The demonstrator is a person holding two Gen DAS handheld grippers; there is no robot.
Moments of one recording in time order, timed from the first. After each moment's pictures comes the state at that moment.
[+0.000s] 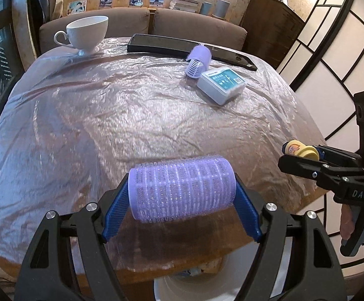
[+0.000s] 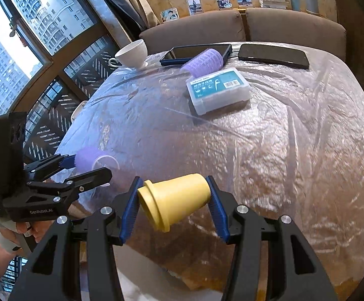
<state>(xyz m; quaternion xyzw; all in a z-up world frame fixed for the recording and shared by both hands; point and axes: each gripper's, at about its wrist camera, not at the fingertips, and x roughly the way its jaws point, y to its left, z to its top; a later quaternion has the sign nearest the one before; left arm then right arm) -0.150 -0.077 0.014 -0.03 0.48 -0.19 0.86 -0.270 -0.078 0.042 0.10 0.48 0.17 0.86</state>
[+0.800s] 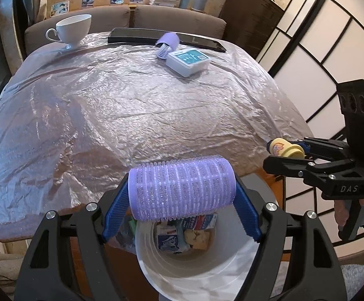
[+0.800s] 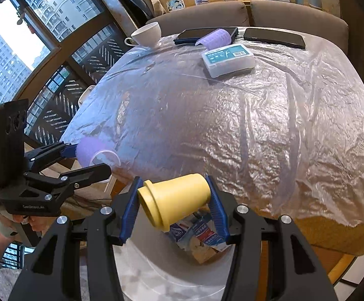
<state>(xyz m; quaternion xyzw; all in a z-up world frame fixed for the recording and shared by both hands) -0.213 -0.084 0.025 -0.01 0.48 -0.24 0.84 -0.332 -0.068 0.043 0.09 0.50 0.19 0.84</state>
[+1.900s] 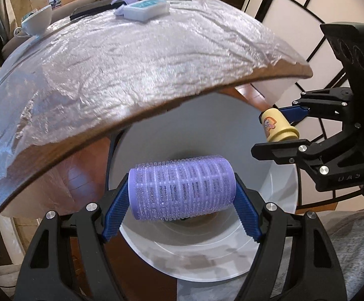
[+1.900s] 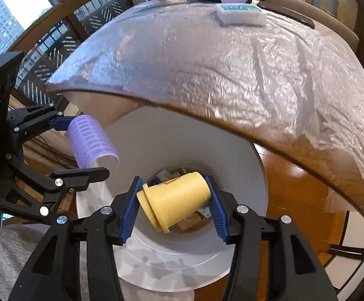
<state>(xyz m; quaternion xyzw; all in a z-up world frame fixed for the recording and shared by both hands) -0.269 -0.119 -0.027 0.10 0.52 -0.26 0.80 -0.383 -0.050 -0.010 -0.01 0.56 0.18 0.81</state>
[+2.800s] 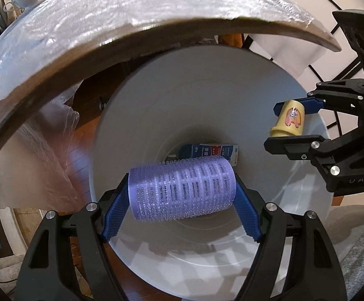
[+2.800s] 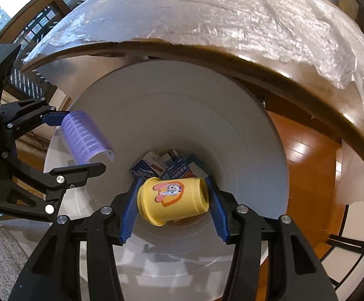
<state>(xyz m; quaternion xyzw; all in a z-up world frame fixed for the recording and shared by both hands) -0.260 -0.130 -0.096 0.12 0.57 -0.23 0.78 -0.370 -0.044 -0.073 -0.02 0.60 0.16 0.78</state>
